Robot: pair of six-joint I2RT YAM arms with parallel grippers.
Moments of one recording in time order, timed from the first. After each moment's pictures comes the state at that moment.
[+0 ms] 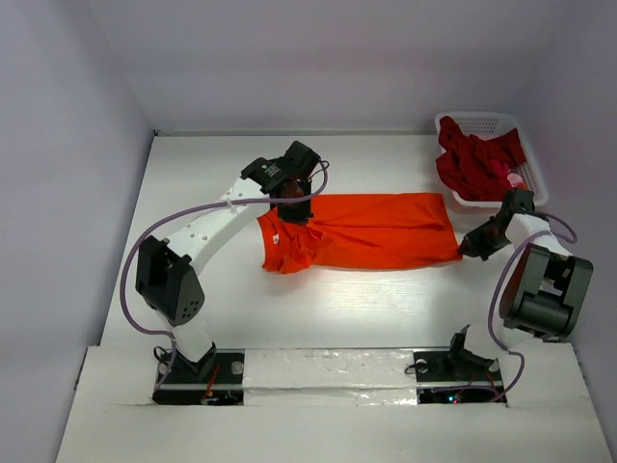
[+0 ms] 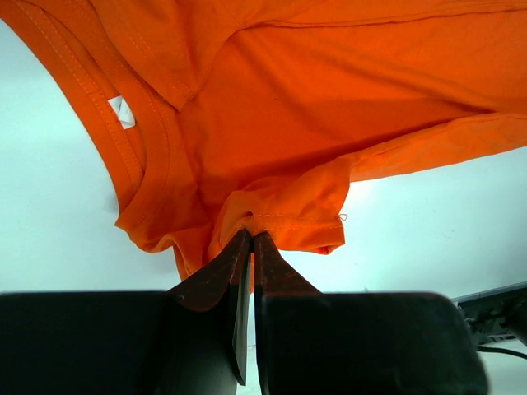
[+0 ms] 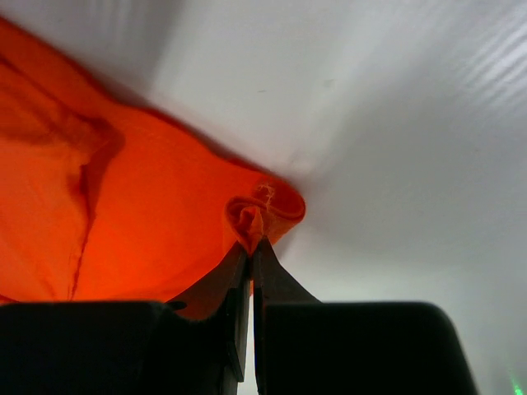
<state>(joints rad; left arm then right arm) -0.67 1.70 1.62 -1.00 -0.08 -0.57 -0.40 1.53 0.93 -0.65 -0.19 0.71</state>
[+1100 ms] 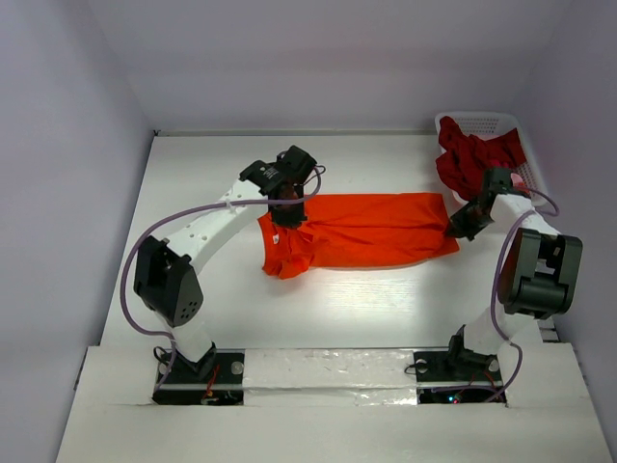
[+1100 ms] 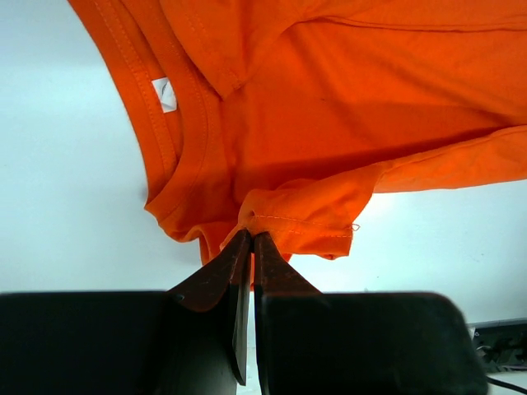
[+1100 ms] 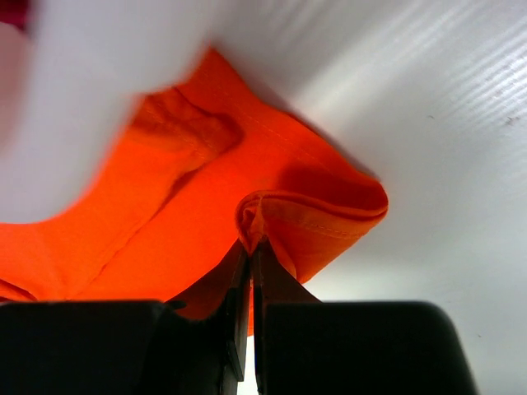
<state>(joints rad) -0.66 1.70 1.58 -1.03 -0.15 -0.62 -0.23 1.65 1.10 -0.65 -0.16 0.72</state>
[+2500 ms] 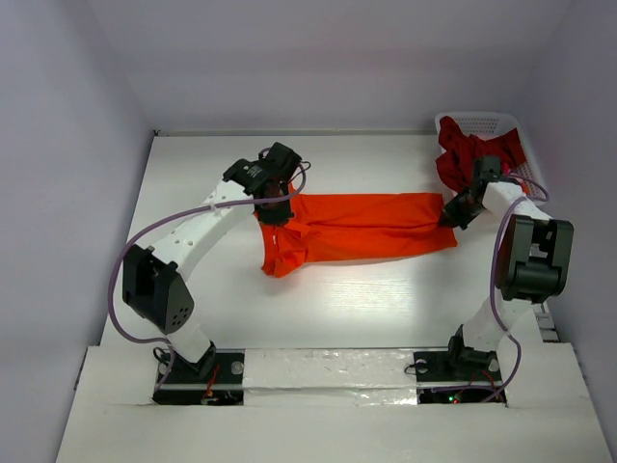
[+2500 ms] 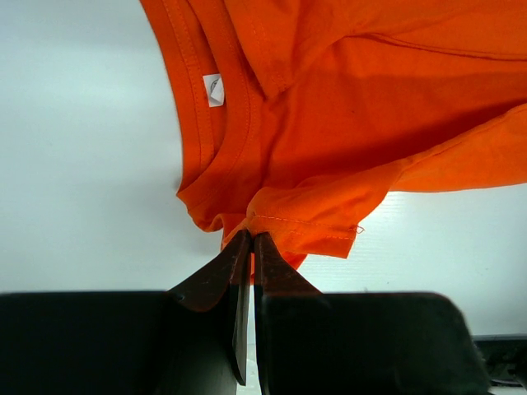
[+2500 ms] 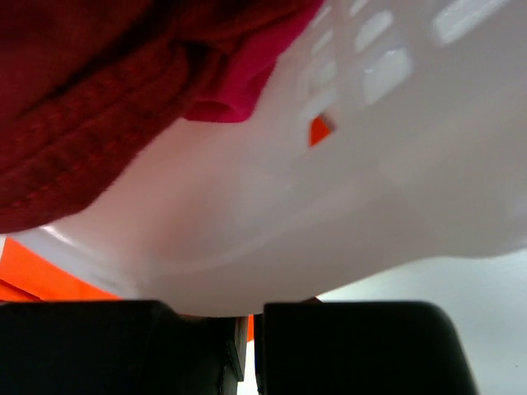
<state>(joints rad) -0.60 1.62 1.55 -1.06 -0.19 -0.64 -0.18 1.77 1.24 -0.67 -0.15 0.73</state>
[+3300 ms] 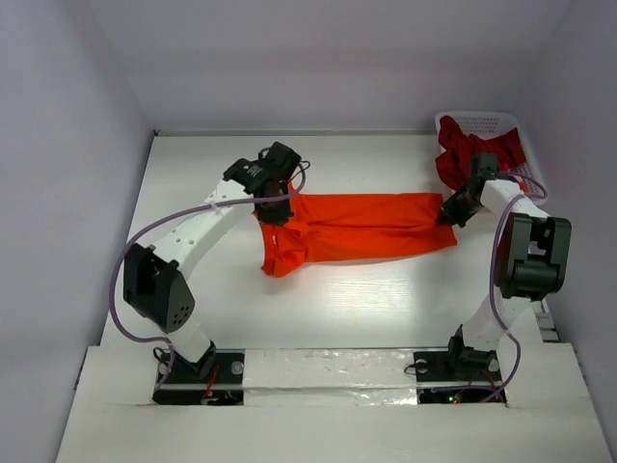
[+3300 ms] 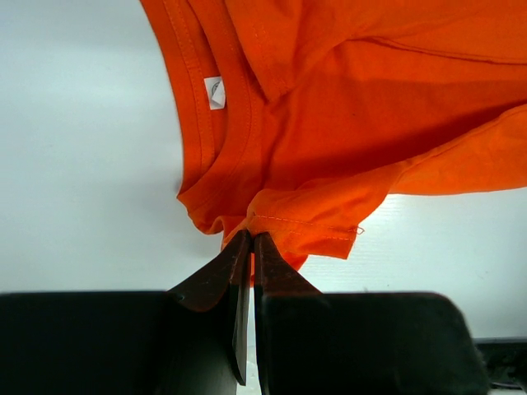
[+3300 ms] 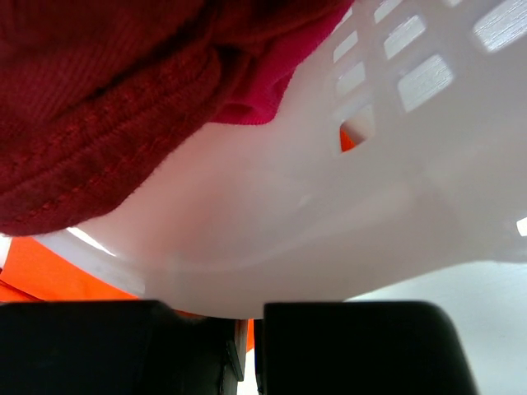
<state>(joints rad) -0.60 1.63 1.54 -1.06 -0.19 -0.64 -0.16 1.79 1.26 -0.67 -0.14 0.74</state>
